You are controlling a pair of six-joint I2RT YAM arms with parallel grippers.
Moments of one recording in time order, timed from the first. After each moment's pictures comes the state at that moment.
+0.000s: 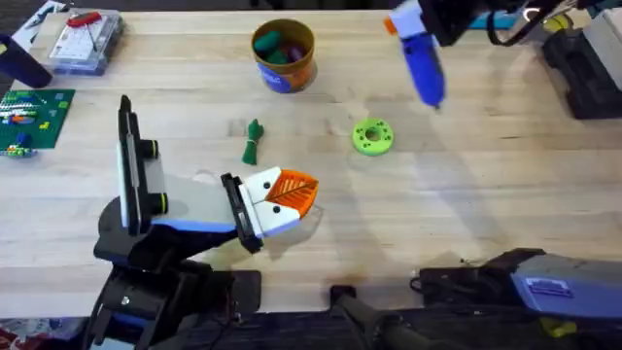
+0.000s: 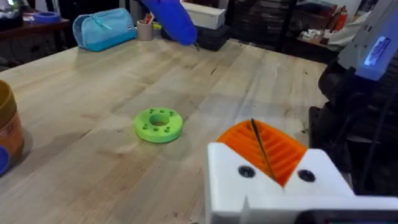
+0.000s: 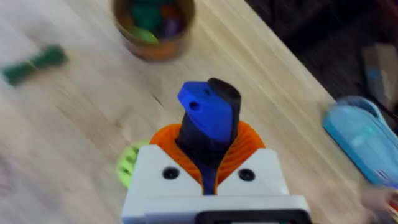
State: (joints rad) left arm -0.21 0.00 0.01 -0.08 0.97 -0.07; right arm 0.36 1.42 1.47 -0.84 -0.06 -0.47
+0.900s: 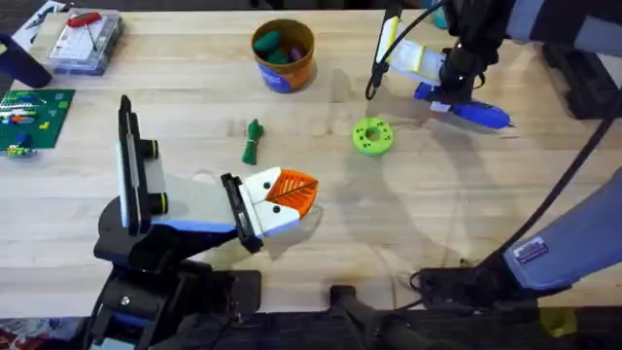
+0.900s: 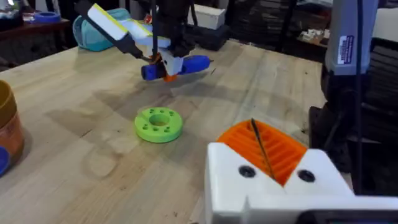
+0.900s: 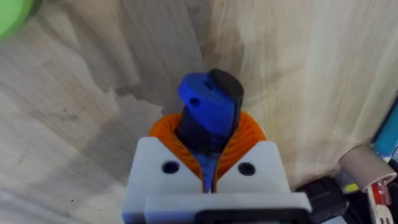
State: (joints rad) left arm -0.21 0.00 0.01 -0.08 0.97 -0.07; right arm 0.10 1.87 1.33 -0.81 0.24 -1.18
